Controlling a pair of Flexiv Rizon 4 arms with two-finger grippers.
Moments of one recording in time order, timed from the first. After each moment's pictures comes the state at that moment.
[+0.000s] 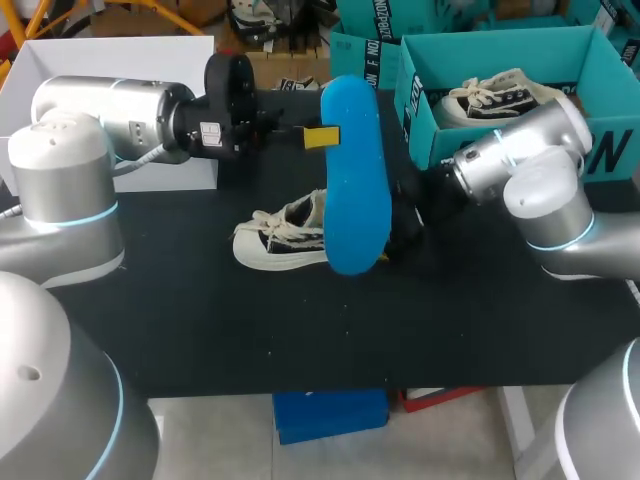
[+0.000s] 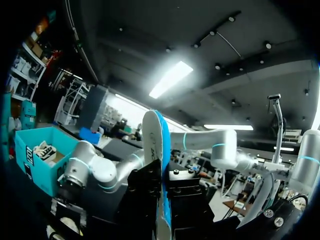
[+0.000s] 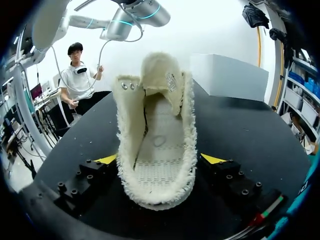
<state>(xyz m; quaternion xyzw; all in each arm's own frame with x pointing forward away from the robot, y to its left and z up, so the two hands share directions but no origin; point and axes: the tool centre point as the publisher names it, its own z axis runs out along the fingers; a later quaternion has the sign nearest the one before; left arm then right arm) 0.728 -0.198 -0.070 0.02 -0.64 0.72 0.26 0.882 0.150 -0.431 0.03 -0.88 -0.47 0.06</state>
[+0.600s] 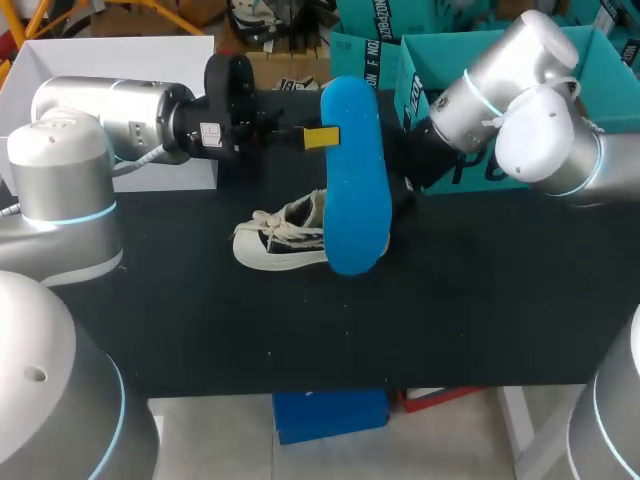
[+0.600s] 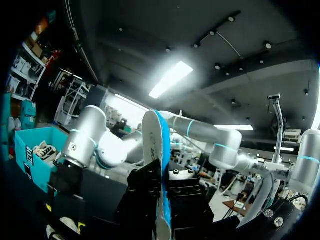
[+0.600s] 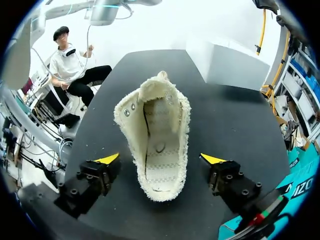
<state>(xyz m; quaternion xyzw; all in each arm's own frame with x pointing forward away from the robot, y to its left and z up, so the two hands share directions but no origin) 0.728 -0.198 -0.070 0.02 -0.64 0.72 0.26 0.881 0.145 -0.369 0.01 -0.95 -0.31 0.04</state>
